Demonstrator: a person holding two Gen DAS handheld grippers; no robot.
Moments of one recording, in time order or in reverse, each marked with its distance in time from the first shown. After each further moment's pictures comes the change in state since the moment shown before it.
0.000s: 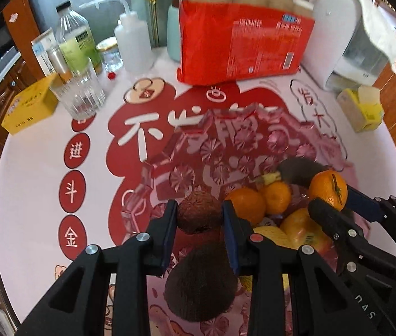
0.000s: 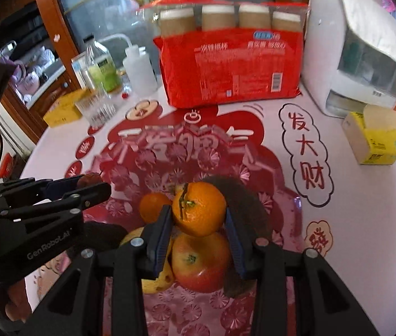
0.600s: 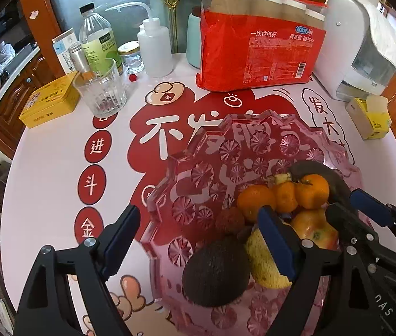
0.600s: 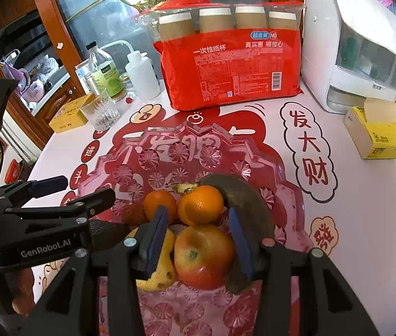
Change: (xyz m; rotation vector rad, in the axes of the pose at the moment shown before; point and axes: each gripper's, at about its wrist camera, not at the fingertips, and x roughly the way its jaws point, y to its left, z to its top) left arm -0.029 0.013 -0.008 -0.045 -0.039 0.061; right arm -0.017 -0.006 -0.006 0.036 -0.045 0.056
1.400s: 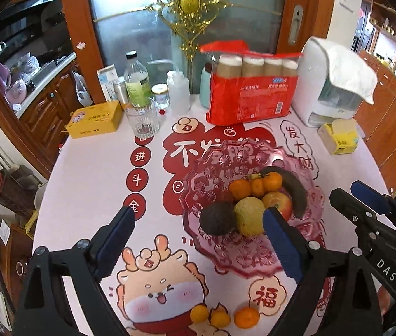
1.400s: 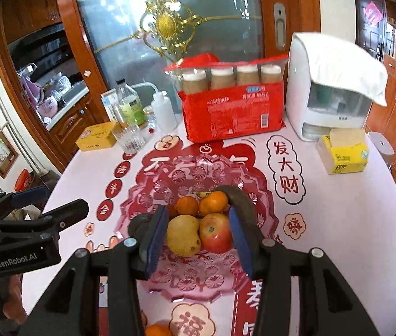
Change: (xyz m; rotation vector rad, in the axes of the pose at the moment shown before) left arm -0.173 0.014 -0.050 -0.030 -0.164 0.015; right arm -0.139 0.033 -0.017 -0.020 -0.146 -0.010
